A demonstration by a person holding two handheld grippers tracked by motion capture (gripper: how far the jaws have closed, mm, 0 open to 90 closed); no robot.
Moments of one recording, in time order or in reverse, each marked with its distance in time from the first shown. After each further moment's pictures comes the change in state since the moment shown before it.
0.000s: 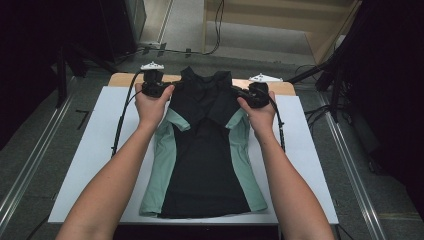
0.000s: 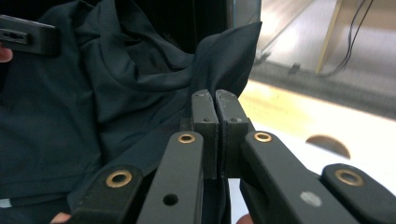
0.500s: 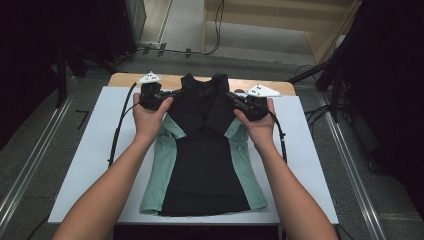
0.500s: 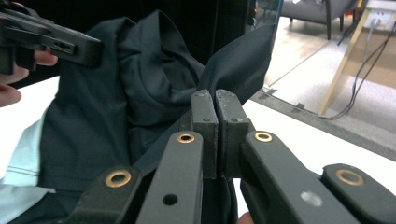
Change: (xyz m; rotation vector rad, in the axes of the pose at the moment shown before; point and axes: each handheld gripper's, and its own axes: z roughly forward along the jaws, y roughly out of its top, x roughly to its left) left arm -0.024 -0.031 -0.023 -0.048 -0.071 0.063; right arm 0.039 -0.016 -0.028 -0.112 0.046 -0.155
